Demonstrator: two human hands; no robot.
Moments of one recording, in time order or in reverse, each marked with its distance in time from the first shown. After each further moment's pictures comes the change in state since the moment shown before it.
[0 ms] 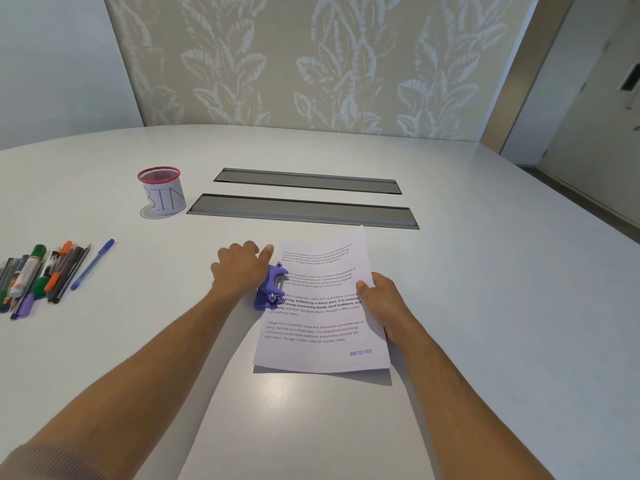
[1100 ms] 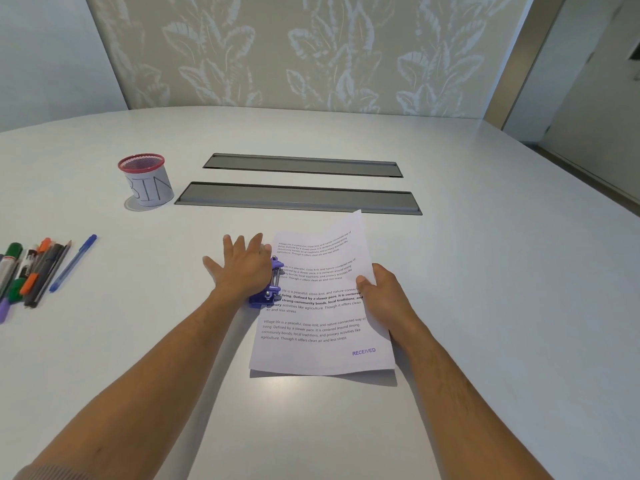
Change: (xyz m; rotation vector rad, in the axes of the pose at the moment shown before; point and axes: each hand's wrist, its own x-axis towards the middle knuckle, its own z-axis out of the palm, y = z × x) left_hand 0.007 0.003 0.027 0.120 -0.100 0.056; right_hand -0.001 0.001 -0.001 -0.164 0.020 -0.094
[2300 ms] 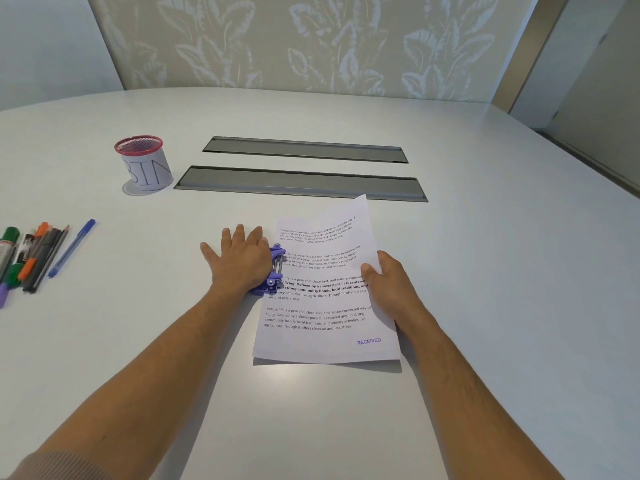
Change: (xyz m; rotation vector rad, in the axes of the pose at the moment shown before) left_hand -0.008 -0.008 0.004 0.080 0.005 0.005; right_hand 0.003 0.006 0.001 0.007 0.017 -0.028
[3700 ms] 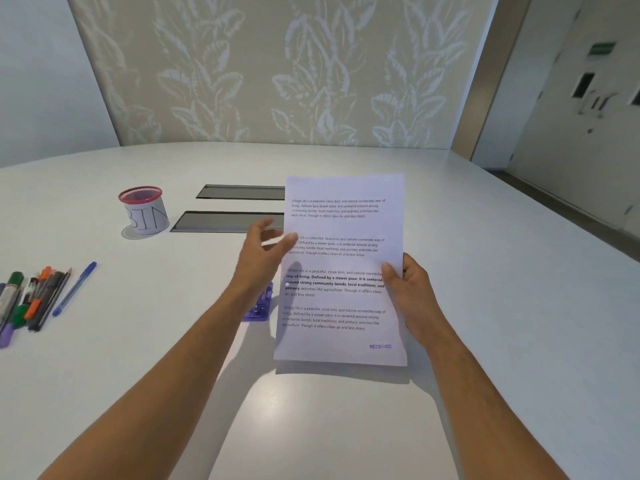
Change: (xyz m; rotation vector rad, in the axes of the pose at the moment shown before) left_hand -0.047 0.051 -0.069 -1.175 0.049 0.245; right_hand -0.040 -0.030 -0.059 0.378 0.145 -0.186
